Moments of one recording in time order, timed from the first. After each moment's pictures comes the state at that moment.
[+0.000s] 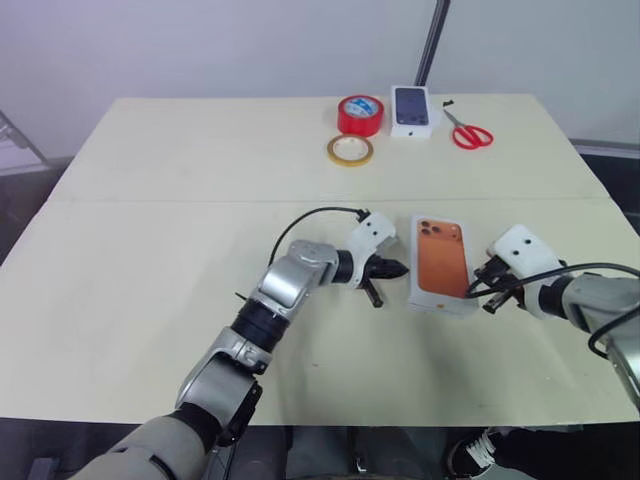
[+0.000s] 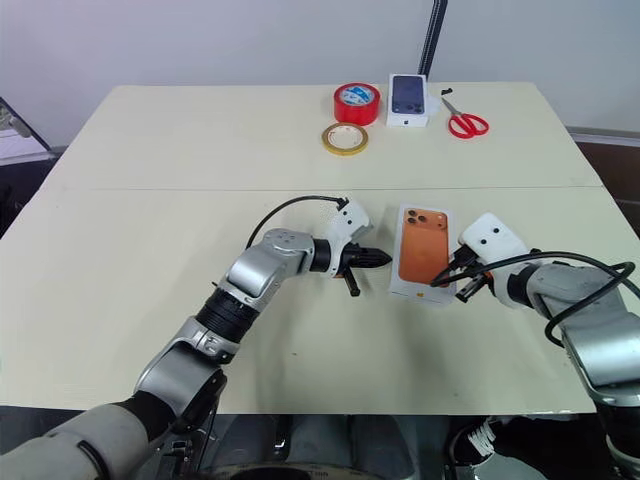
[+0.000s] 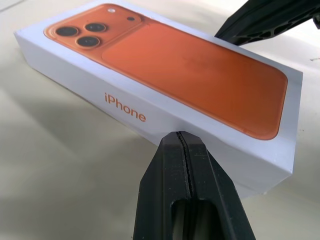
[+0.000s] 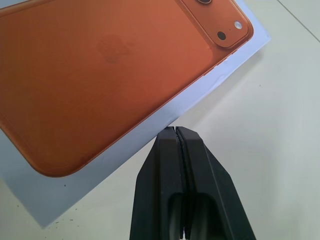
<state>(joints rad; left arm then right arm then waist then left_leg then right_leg) -0.77 -0.01 -0.35 0.32 -0.12 0.61 -0.83 -0.11 -0.96 -0.15 -0.51 0.25 1.00 0.66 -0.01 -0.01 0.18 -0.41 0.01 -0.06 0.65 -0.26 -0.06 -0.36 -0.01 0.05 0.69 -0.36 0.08</state>
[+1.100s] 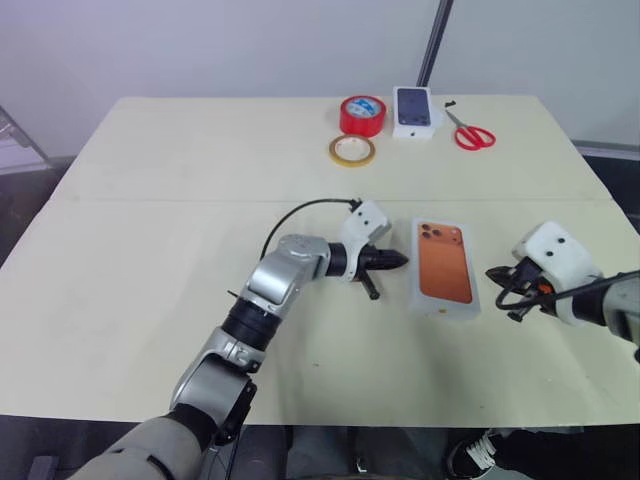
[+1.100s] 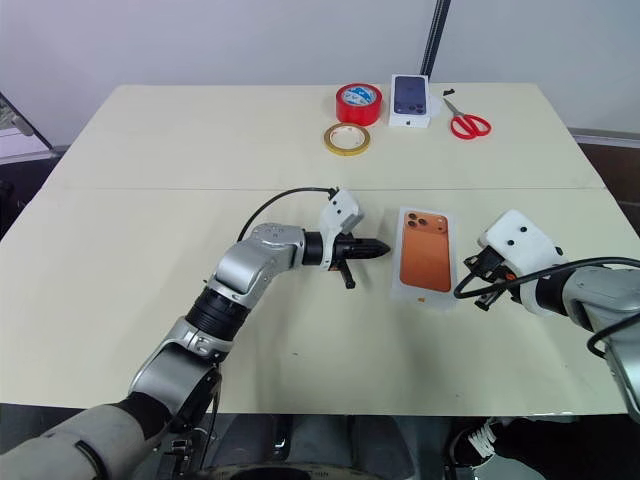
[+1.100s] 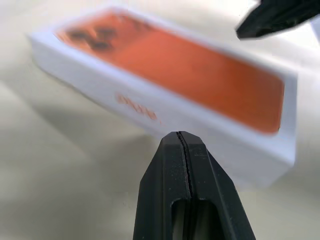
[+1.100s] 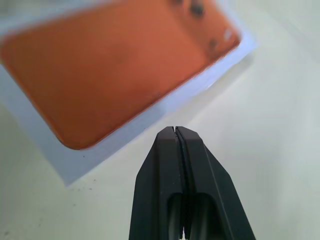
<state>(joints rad) -0.77 0.01 -0.30 0.25 -0.19 0.62 -0.84 0.00 -1.02 -0.37 -0.62 0.36 0.98 0.80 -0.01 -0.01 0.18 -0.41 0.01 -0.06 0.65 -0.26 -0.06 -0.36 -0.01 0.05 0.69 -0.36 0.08</state>
